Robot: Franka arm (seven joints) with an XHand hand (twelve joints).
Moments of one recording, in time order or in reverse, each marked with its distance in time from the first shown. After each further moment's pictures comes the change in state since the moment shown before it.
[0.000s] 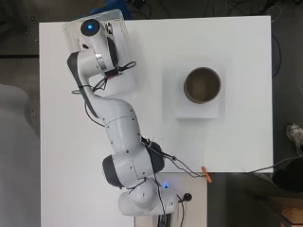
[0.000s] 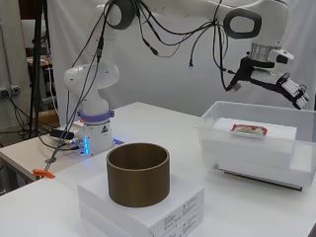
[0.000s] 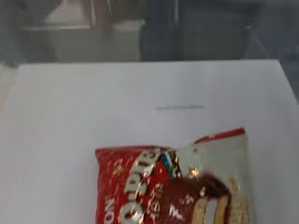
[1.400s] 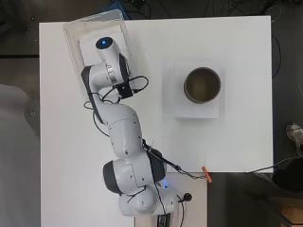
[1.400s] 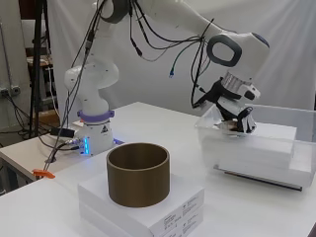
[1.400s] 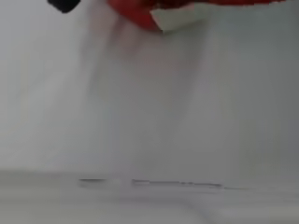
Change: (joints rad) arm 0.024 -0.098 -0.087 -0.328 -0.001 -0.057 -0.093
